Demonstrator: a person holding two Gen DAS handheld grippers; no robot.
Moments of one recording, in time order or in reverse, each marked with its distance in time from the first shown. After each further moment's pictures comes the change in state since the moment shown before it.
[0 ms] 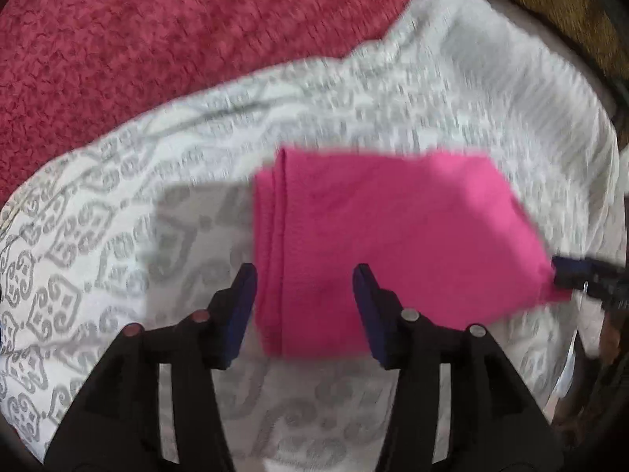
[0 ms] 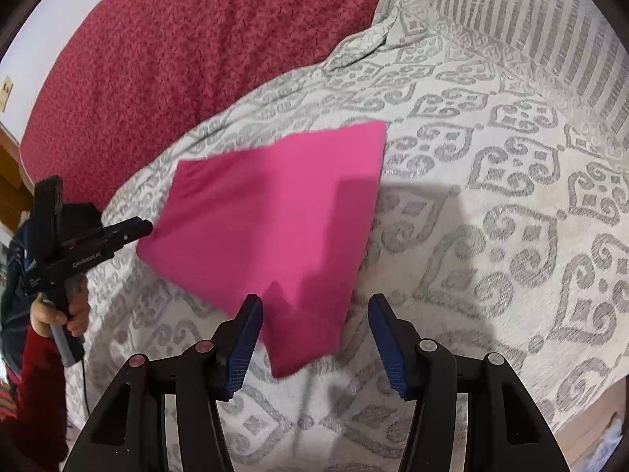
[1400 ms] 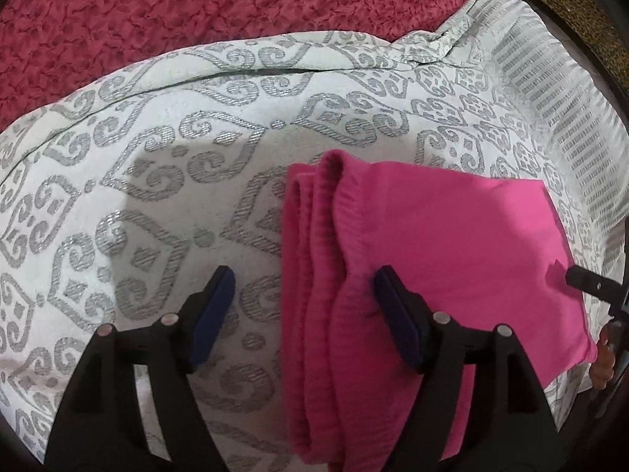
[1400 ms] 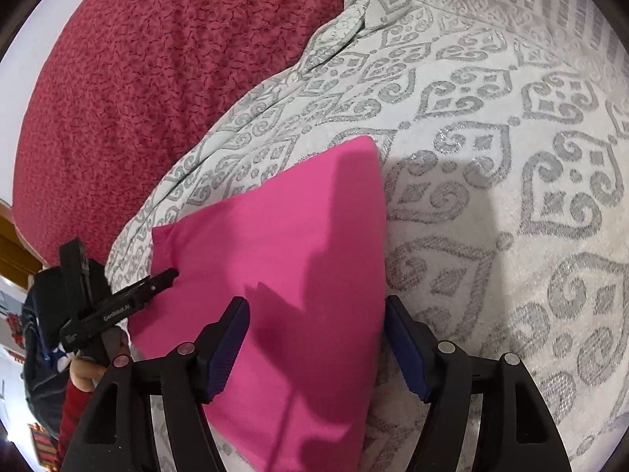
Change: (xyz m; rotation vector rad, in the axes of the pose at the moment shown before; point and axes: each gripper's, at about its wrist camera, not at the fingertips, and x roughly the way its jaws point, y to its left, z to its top) left arm 0.074 0.032 0.011 -0.125 0.090 -0.017; right arm 0.063 -0.014 0.052 0.155 0.012 0.058
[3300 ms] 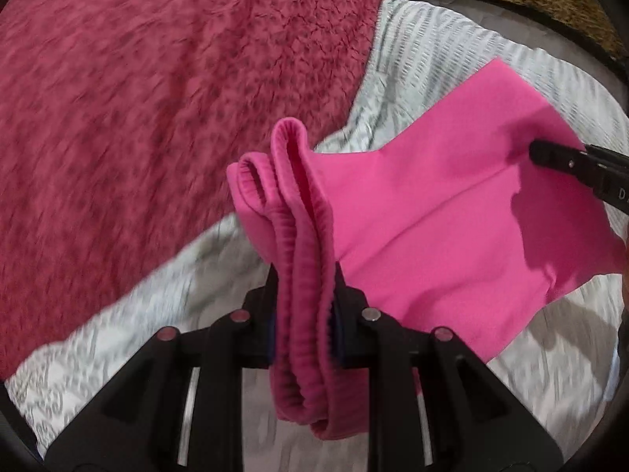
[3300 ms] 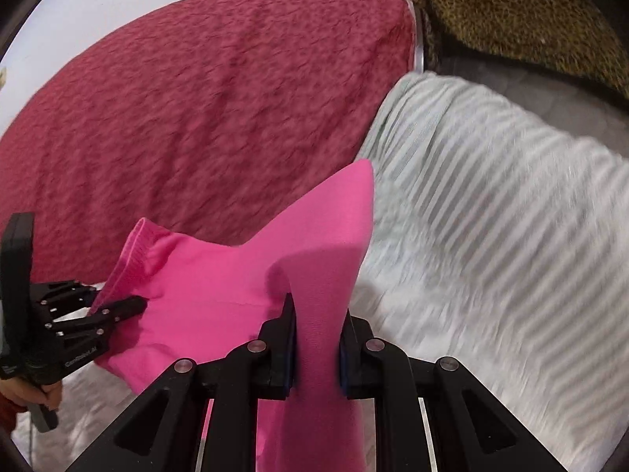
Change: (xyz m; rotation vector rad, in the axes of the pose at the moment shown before) left arm -0.008 -0.151 0.146 0.329 -0.271 0.111; right arm -0.064 0.018 0.158 -0.359 -0.432 -0.274
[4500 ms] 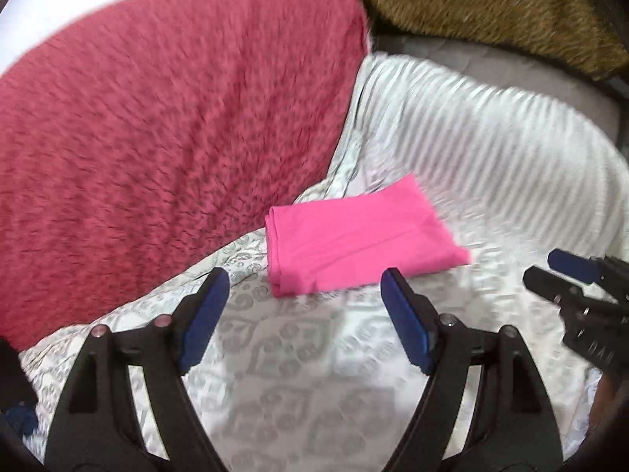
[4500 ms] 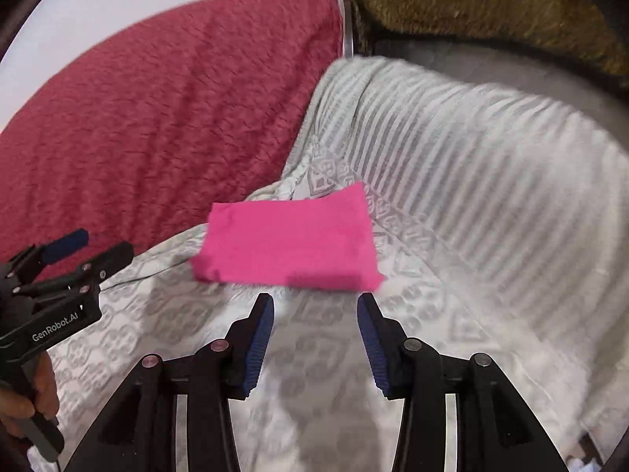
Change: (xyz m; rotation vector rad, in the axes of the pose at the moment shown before) left arm -0.141 -0.071 -0.012 -0.044 -0.145 0.085; right arm -0.101 -0.002 -0.060 0.140 0.043 -0.124
